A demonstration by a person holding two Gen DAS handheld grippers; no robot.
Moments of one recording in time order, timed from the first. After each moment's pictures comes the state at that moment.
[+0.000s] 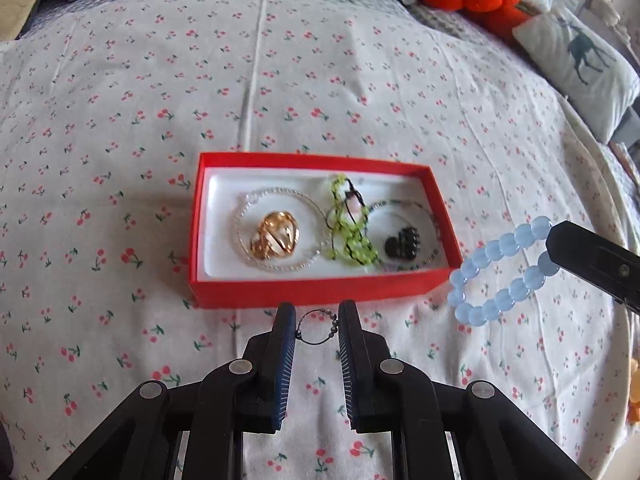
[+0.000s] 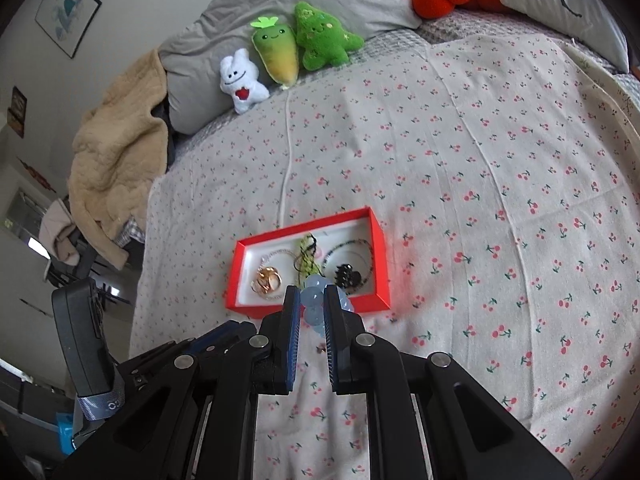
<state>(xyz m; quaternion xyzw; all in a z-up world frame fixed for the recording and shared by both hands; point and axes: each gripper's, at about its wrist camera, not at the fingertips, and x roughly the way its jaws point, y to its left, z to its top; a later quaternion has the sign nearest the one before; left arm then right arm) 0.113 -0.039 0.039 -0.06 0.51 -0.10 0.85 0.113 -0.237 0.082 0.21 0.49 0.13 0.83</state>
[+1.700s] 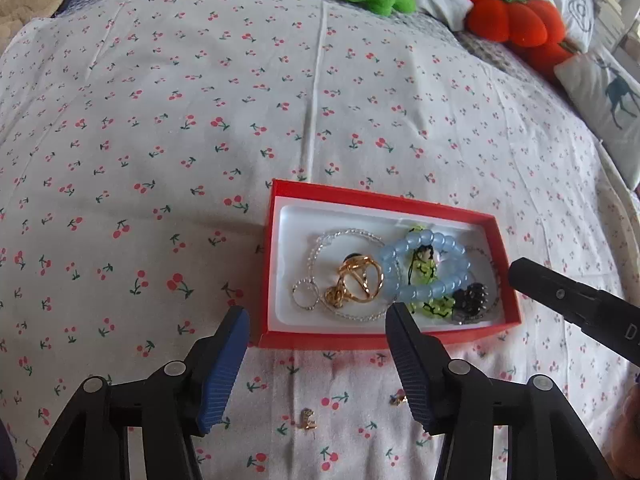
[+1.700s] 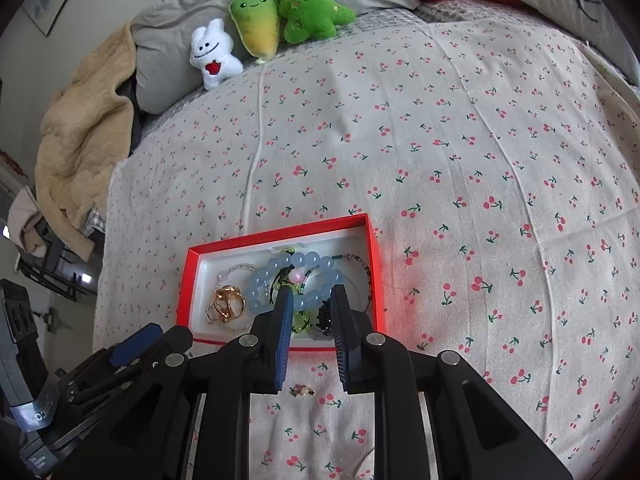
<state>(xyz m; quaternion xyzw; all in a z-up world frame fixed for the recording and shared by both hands) 0.130 -0.008 0.027 -0.09 0.50 -0.06 0.86 0.164 -0.212 0.031 0.16 0.53 0.10 0.82</state>
